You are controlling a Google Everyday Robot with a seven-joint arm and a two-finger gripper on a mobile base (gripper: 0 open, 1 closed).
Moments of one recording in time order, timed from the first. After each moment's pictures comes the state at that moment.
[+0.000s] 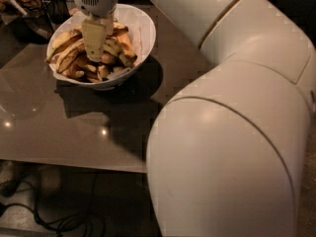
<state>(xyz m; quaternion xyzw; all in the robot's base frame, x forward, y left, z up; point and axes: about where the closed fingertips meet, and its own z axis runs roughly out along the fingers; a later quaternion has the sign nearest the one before) 0.621 0.120 0.962 -0.65 0.75 0.00 0.11</state>
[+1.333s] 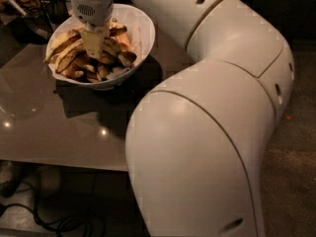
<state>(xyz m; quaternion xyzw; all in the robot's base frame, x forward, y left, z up) 0.644 0.142 0.934 -0.65 0.75 0.01 0.11</state>
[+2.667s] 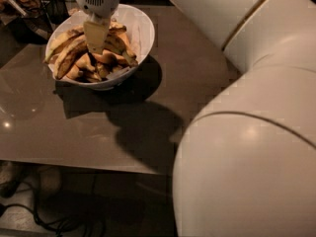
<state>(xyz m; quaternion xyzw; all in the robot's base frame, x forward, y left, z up) 0.610 0.125 0.973 -0.67 0.72 0.02 0.16</state>
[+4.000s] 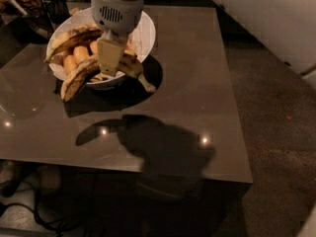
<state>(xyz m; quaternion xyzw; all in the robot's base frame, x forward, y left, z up) 0.531 0.082 0.970 -0.64 0.75 0.05 0.14</state>
